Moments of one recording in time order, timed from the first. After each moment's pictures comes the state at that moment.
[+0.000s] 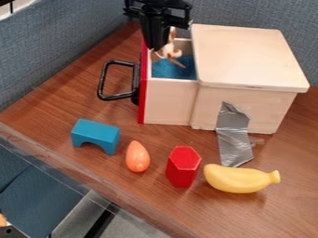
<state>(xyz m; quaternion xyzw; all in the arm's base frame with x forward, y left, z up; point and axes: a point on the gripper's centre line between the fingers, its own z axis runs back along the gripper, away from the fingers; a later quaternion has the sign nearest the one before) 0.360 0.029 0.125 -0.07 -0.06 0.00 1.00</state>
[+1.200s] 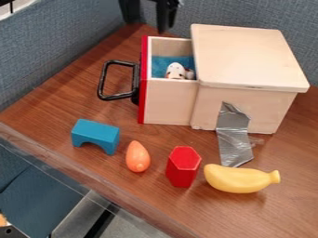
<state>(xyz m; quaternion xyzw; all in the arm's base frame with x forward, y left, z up) 0.355 0.052 0.157 -0.05 -0.08 -0.04 0.99</state>
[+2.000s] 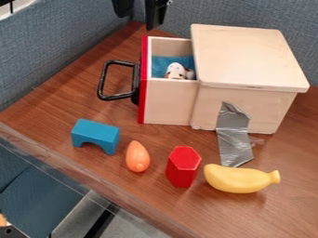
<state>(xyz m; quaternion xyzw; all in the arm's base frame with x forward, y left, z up) 0.348 0.057 0.158 -0.02 -0.08 -0.08 0.99</state>
